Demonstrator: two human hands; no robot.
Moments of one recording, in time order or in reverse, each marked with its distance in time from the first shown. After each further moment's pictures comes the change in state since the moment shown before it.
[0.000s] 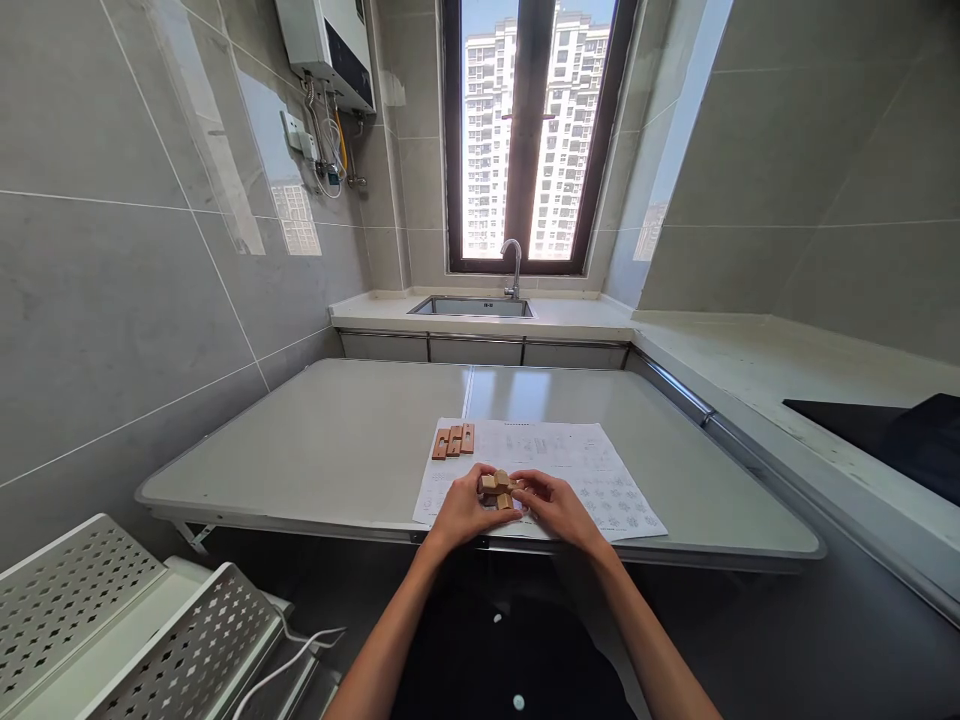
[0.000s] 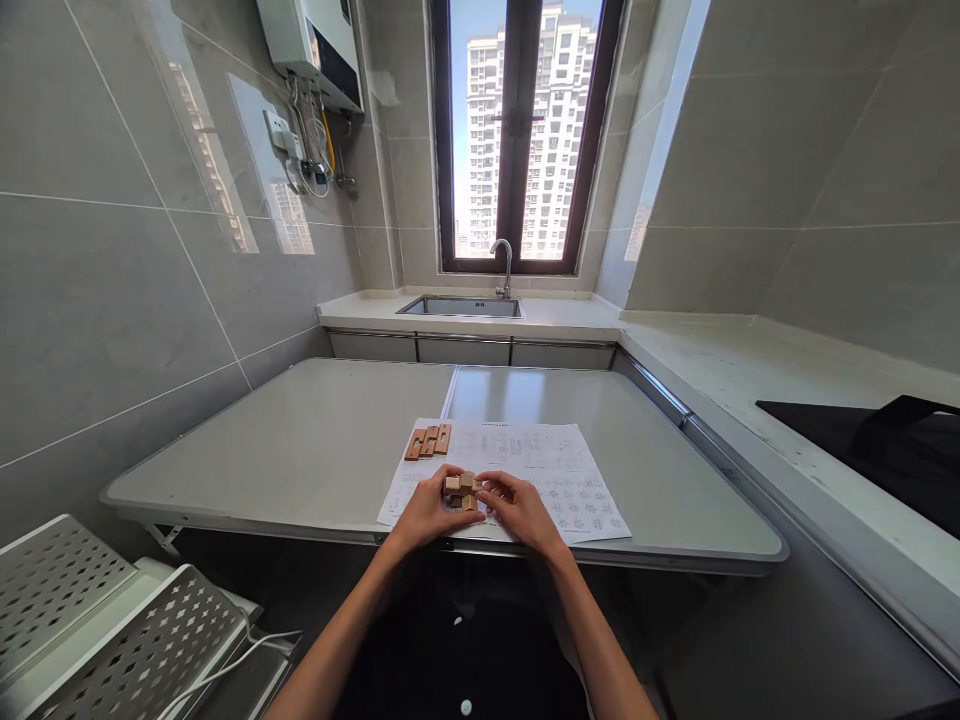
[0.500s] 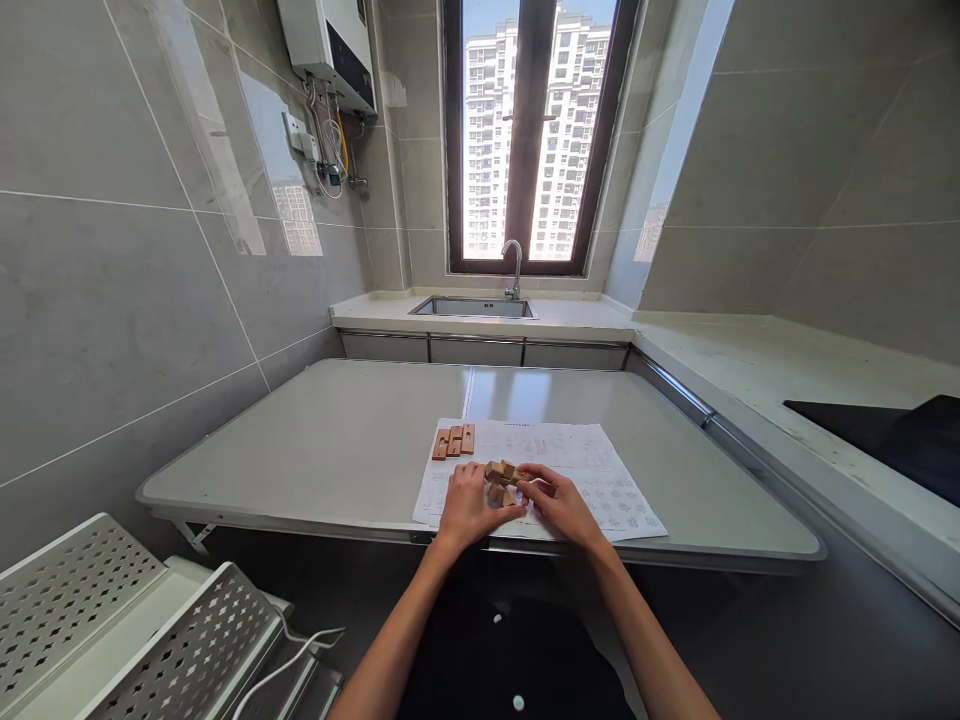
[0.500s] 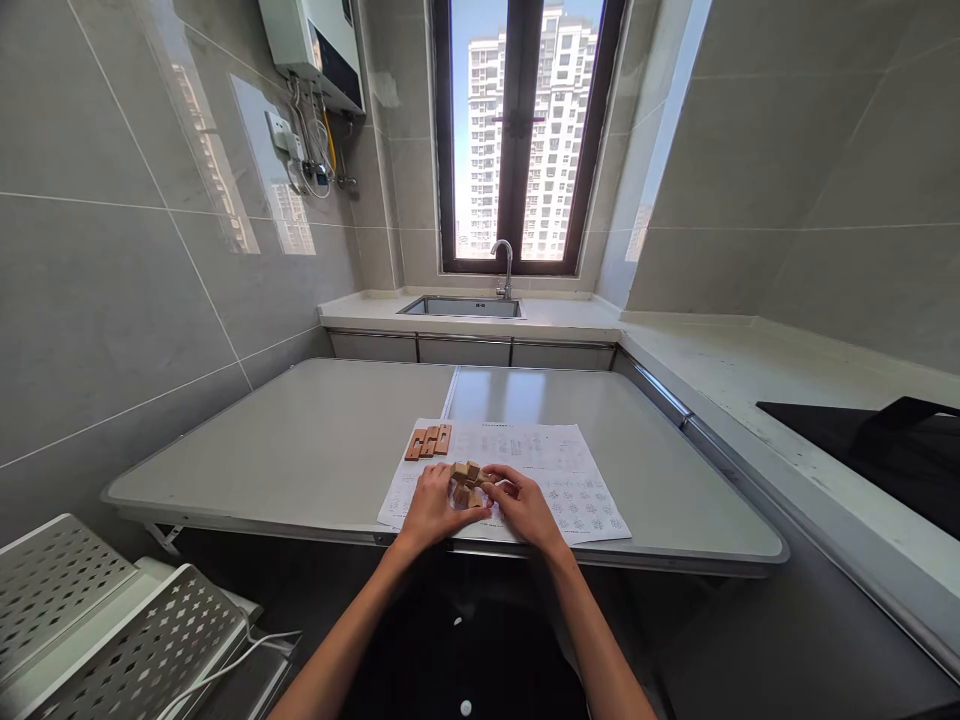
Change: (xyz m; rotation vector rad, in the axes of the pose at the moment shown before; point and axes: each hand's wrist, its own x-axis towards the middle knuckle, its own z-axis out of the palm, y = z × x) left_hand 0.008 -0.011 0.015 0.389 0.204 0.077; right_hand 0.000 -0.005 -0.001 0.123 0.061 0.057
